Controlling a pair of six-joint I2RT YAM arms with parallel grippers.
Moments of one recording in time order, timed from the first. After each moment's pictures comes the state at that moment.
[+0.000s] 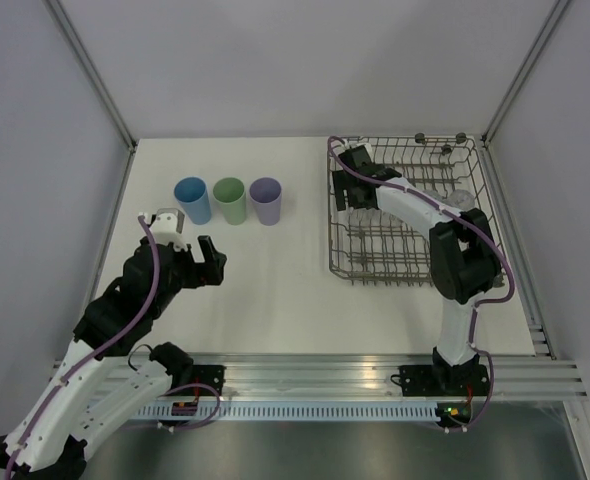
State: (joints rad) left arm -0.58 0.59 0.90 -0.78 -0.32 -0.40; right arm 0.45 1.95 1.52 -0.49 0.36 0.23
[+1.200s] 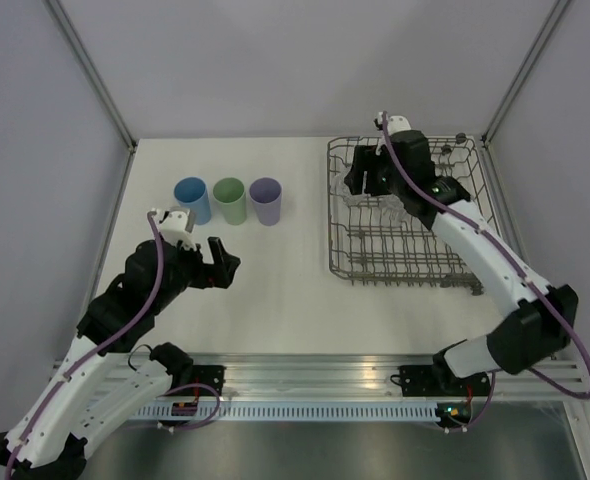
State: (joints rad) left arm -0.58 0.61 0.90 -0.74 -0.17 -0.38; right arm 0.43 1.51 1.43 -0.48 0.07 0.26
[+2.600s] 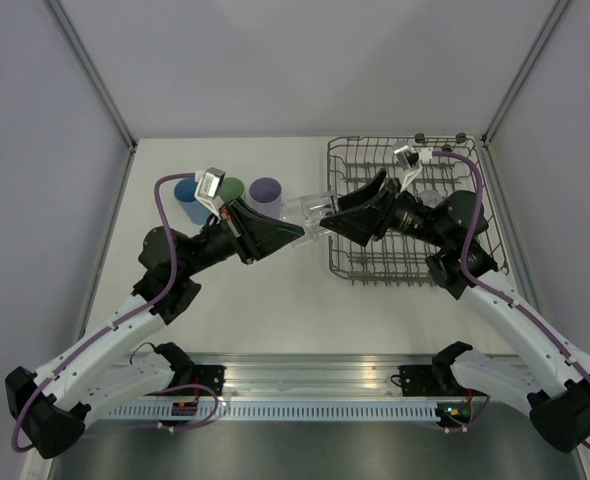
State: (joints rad) left arm -0.70 0.88 0.79 0.52 0.51 -0.99; right arm 0.53 1.01 0.93 0.40 -0.73 0.83
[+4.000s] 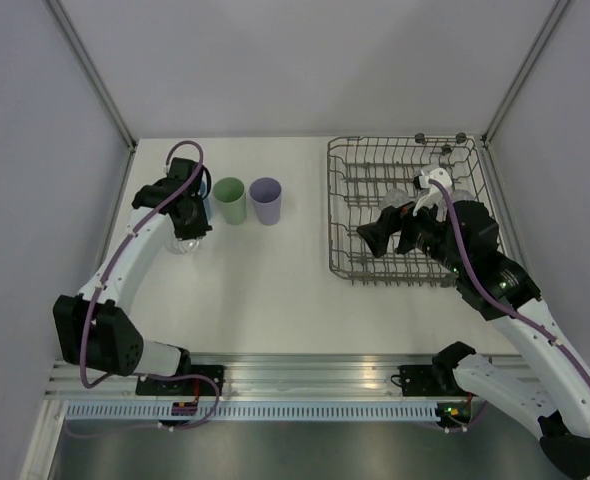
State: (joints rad) left arm -0.23 1.38 1.28 -0.97 -0.24 -0.42; right arm 0.53 0.83 1.04 -0.46 -0.11 0.23
